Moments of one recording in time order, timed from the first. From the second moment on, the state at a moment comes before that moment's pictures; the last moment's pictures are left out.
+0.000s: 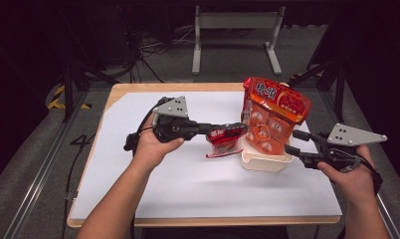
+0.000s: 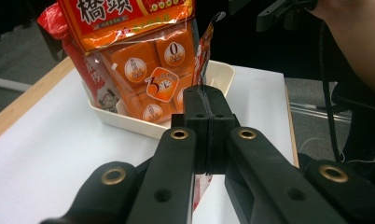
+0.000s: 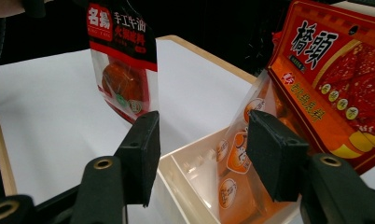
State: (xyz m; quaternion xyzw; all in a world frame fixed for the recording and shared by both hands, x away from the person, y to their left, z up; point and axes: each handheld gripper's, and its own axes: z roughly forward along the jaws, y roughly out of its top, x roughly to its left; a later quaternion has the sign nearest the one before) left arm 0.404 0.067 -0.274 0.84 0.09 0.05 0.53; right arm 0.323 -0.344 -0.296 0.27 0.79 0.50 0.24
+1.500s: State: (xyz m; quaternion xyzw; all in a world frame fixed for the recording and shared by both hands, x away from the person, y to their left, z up) left arm 0.435 -0.004 -0.275 0.83 0.00 0.03 0.55; right arm 0.302 -0.376 -0.284 0.29 0.76 0.52 0.27
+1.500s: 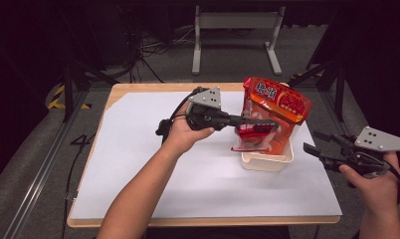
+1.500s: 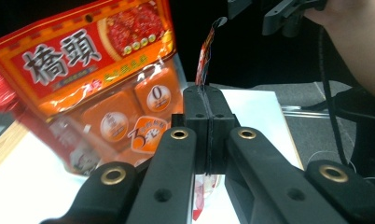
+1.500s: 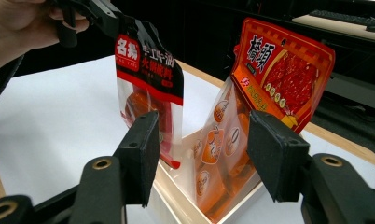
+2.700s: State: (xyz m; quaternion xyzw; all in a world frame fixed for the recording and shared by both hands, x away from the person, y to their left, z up) left arm 0.438 -0.049 -0.308 0.84 -0.01 -0.01 0.54; right arm 0.299 -0.375 -0.280 0.28 0.75 0.53 0.27
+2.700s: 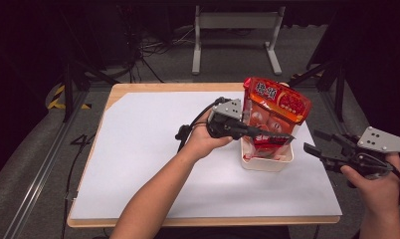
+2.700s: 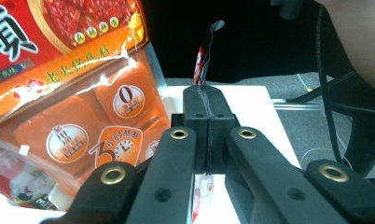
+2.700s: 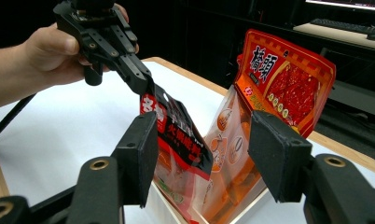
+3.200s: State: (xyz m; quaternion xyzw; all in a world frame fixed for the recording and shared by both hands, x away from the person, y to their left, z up) left arm 0.442 -0.054 -0.324 0.85 0.00 -0.01 0.53; right arm 0.302 -0.372 -0.283 0.28 0.76 0.53 0.26
